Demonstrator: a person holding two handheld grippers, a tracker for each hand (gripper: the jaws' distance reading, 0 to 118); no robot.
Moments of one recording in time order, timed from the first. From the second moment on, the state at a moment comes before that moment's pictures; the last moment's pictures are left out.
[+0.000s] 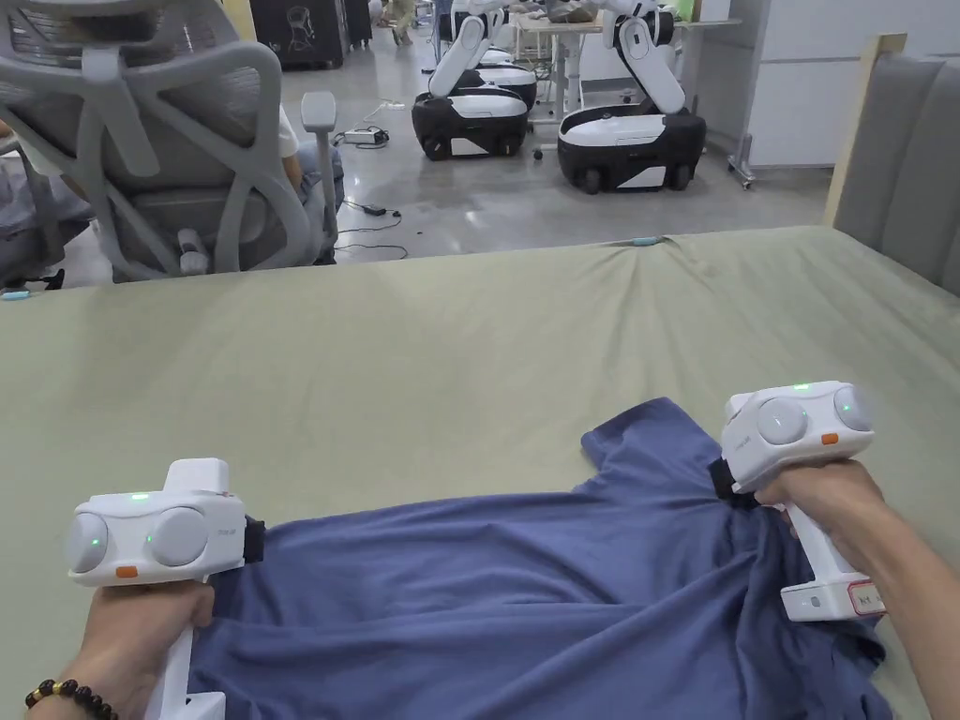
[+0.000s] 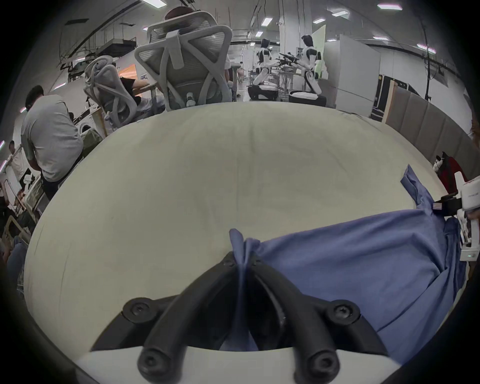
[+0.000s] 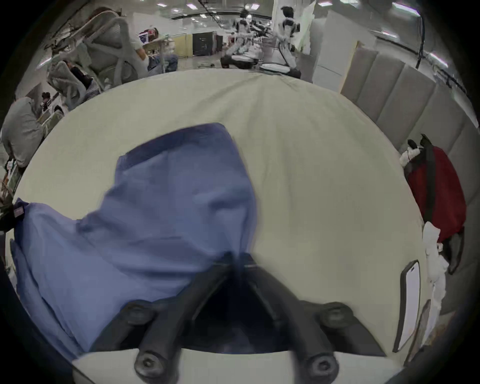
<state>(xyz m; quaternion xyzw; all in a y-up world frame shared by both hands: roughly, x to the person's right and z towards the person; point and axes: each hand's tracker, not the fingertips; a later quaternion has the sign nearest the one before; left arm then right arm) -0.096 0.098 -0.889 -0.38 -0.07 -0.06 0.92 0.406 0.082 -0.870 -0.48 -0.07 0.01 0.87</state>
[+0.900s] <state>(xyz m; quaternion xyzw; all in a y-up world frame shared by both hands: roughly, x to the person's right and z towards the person) -0.160 0.111 -0.692 -0.35 -0.12 -0.02 0.93 0.368 0.134 -0.596 -0.40 -0.07 0.05 0.91</state>
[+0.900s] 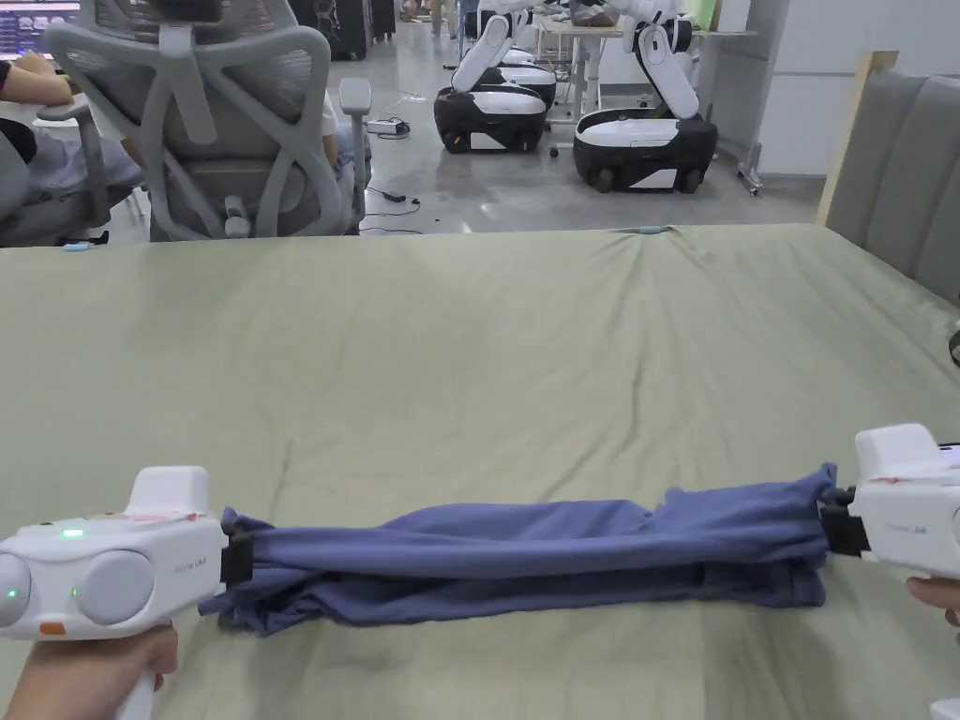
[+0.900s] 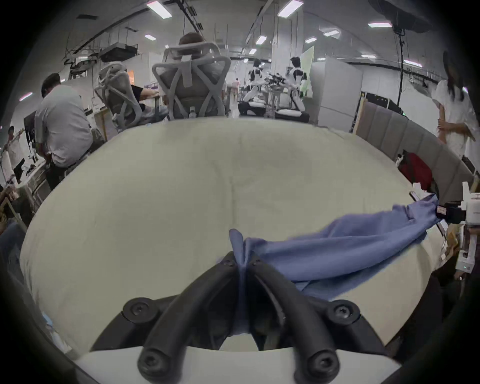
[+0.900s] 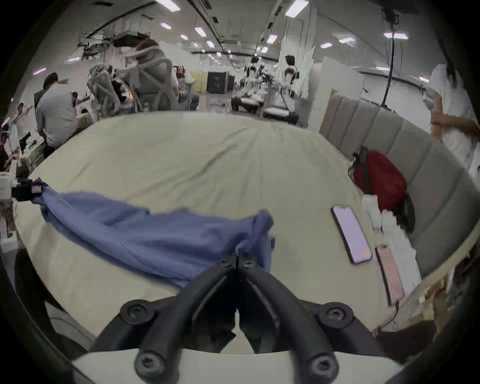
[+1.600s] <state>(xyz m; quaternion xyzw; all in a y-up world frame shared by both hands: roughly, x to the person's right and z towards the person) -0.141 0.137 -0.669 -0.28 -0.09 -0.03 0.95 0.313 0.158 -0.580 -0.31 -0.08 0.07 0.94</state>
